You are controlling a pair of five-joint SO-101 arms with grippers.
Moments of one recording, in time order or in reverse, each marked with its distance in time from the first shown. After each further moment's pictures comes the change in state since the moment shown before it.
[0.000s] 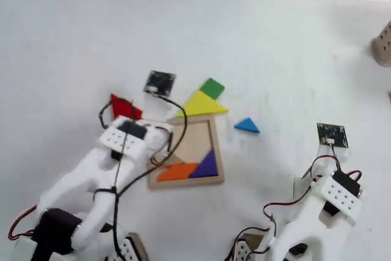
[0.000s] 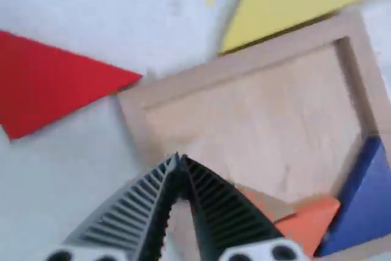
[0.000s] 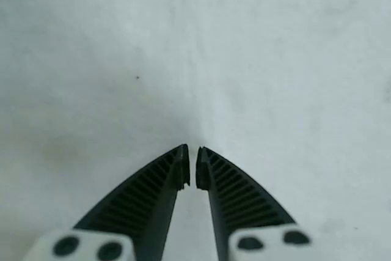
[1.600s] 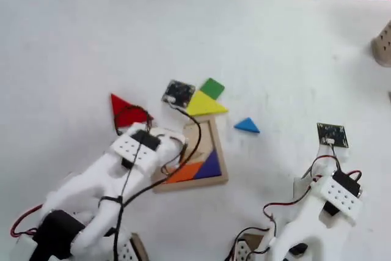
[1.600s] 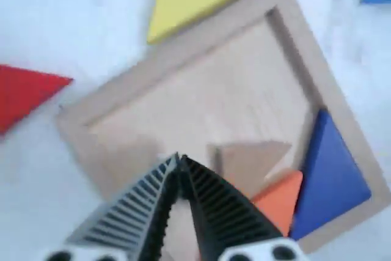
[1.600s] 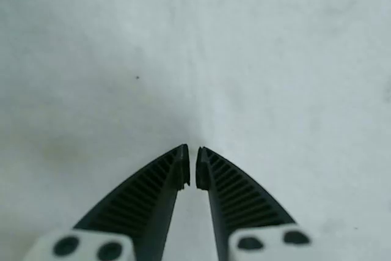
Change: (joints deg) left arm 9.0 -1.0 0.9 -4.7 0.0; right arm 0.0 0.0 0.0 0.0 0.0
